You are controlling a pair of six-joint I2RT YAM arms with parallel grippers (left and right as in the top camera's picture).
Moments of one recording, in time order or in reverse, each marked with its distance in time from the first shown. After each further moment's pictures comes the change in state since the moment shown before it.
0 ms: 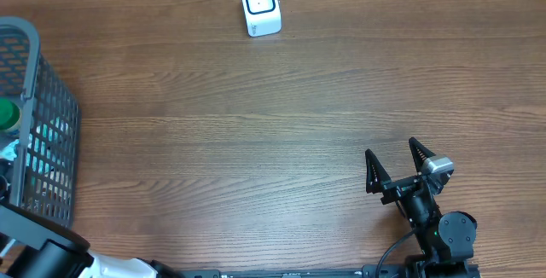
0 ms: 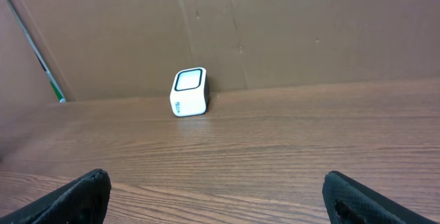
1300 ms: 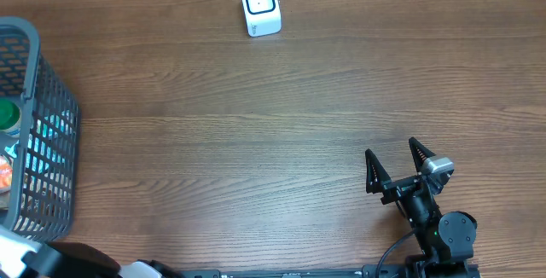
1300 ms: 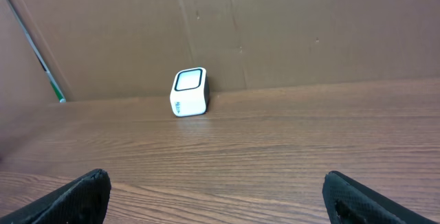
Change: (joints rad) left arm 0.005 -0.200 0.414 -0.249 0.071 -0.036; right arm 0.000 0.000 0.000 0.000 0.000 0.000
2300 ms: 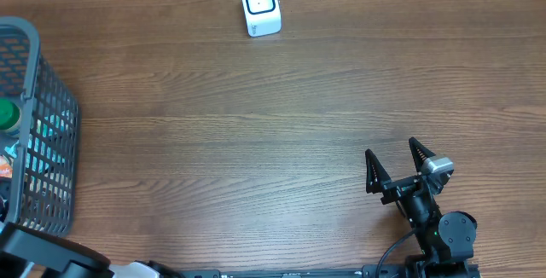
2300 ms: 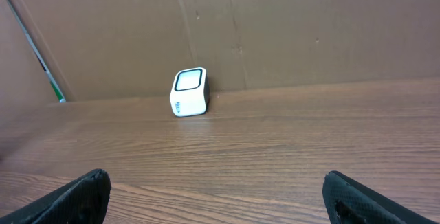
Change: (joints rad) left arm 0.085 0.049 -0.520 0.252 0.001 -0.007; right arm 0.000 0.000 0.000 0.000 0.000 0.000
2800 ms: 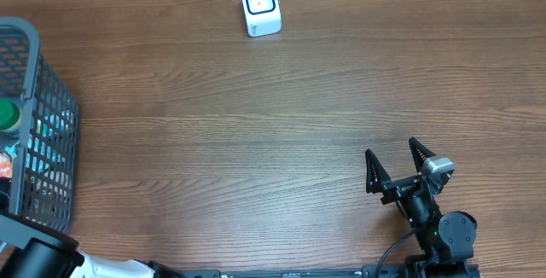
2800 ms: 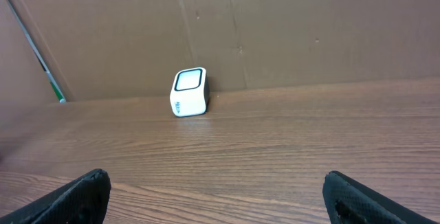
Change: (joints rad) left arm 0.000 0.211 0.016 0.109 -0.010 0.019; right arm 0.000 0.000 0.000 0.000 0.000 -0.001
